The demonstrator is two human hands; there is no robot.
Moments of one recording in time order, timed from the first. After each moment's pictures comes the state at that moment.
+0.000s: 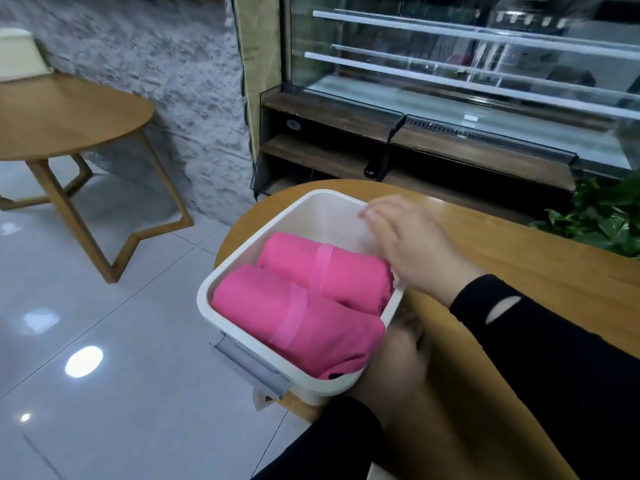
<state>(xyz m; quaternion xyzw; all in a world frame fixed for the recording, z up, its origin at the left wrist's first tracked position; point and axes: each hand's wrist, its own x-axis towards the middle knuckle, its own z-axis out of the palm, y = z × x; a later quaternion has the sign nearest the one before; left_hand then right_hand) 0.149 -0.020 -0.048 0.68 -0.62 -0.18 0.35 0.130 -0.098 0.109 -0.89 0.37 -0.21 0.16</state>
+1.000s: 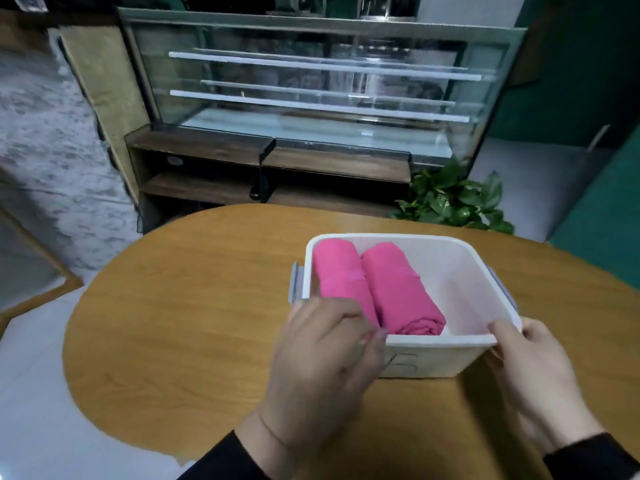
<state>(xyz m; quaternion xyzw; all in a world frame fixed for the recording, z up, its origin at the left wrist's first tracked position) 0.059 0.029 0.089 0.42 -0.74 0.07 0.52 -0.183 -0.004 0.080 -0.34 0.69 -0.50 0.39</state>
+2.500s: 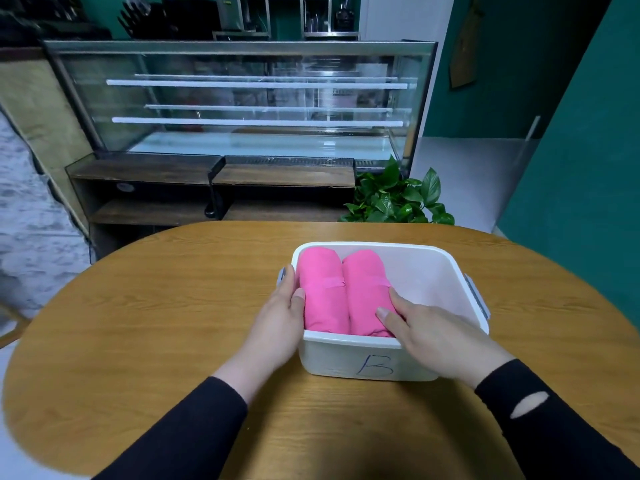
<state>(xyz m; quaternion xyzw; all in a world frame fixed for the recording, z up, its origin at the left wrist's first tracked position) 0.024 -0.024 0.085 0.62 -0.63 -0.32 0.34 -0.206 -0.005 0.116 -0.74 0.65 -0.01 0.16</state>
